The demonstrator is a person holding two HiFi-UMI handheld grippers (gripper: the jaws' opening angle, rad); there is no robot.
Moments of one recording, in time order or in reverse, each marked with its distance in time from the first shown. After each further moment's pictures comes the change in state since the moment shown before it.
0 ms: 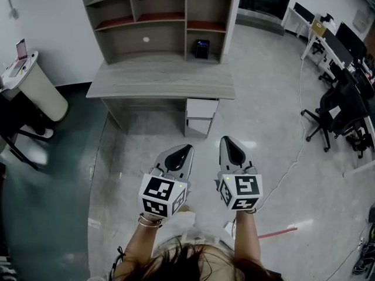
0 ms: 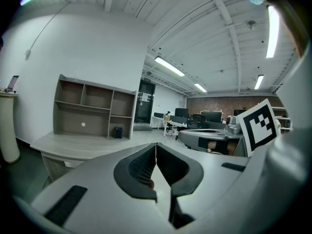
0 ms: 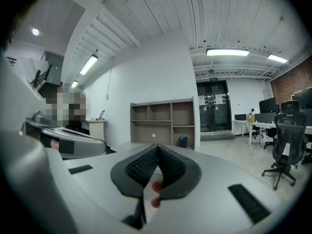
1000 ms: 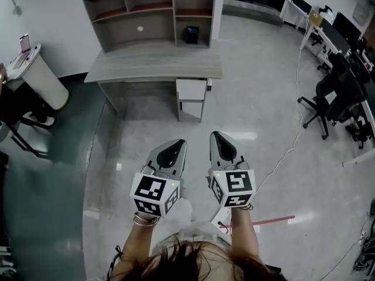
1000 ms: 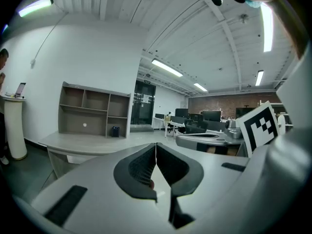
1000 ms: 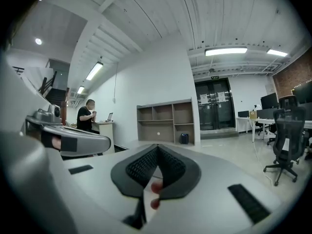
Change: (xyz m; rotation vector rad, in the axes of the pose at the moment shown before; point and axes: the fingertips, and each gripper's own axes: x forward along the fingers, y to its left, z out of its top) left arm -0.055 -0.116 -0.022 0.016 -0.019 0.059; right arm -0.120 -0.009 -0.023 0.021 -0.001 0.077
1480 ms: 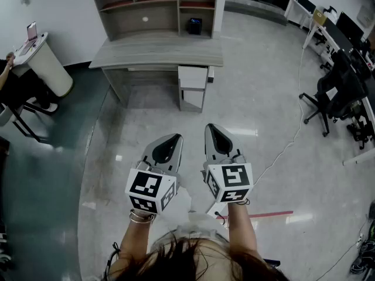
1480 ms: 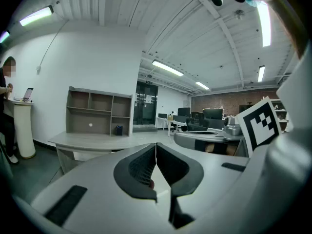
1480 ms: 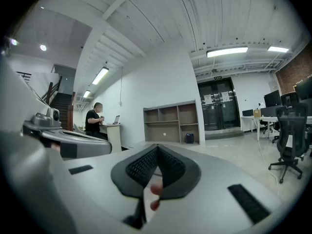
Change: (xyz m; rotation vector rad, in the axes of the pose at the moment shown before) left arm -0.057 -0.043 -0.023 0.018 -0.003 0.052; right arm -0.061 0.029 -0.013 0.015 -0.027 0.056
